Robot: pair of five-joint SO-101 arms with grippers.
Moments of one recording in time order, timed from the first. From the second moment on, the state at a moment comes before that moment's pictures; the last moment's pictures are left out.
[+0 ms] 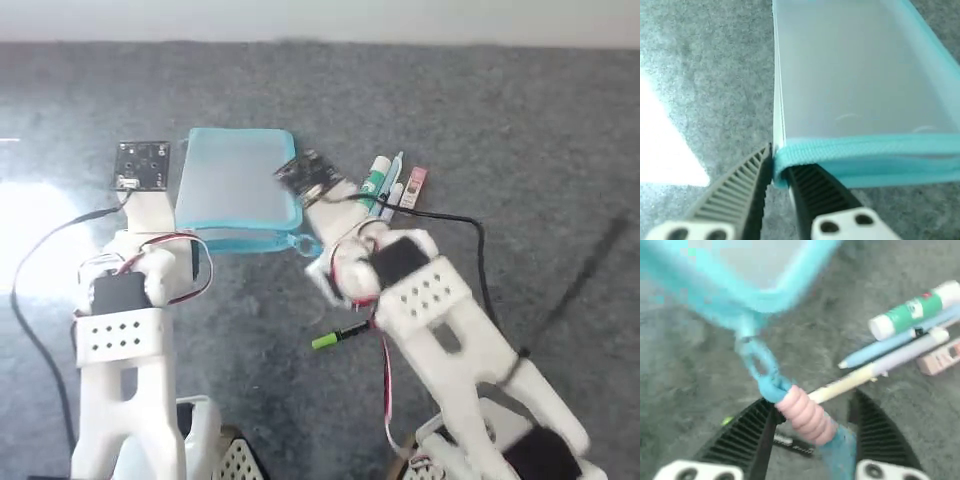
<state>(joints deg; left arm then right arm) -14.8 -45.5 53.3 59.8 -2.3 -38.2 -26.6 32.6 63.5 8.8</state>
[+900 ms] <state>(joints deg) -14.4 -45.5 56.9 56.7 -1.6 -15.6 -15.1 35.9 62.9 2.3</state>
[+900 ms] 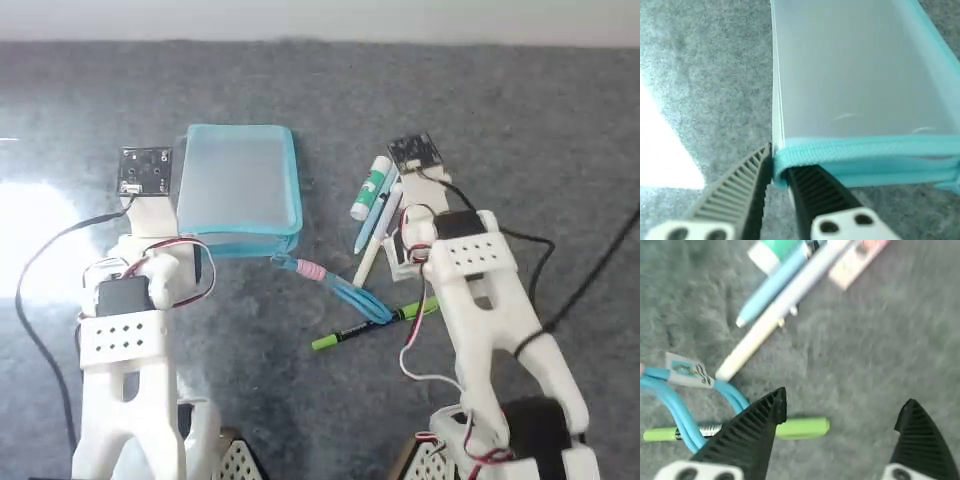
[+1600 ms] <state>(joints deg) -14.4 -45.5 57.7 56.6 -1.6 -25.6 -14.0 39.9 64.5 -34.1</state>
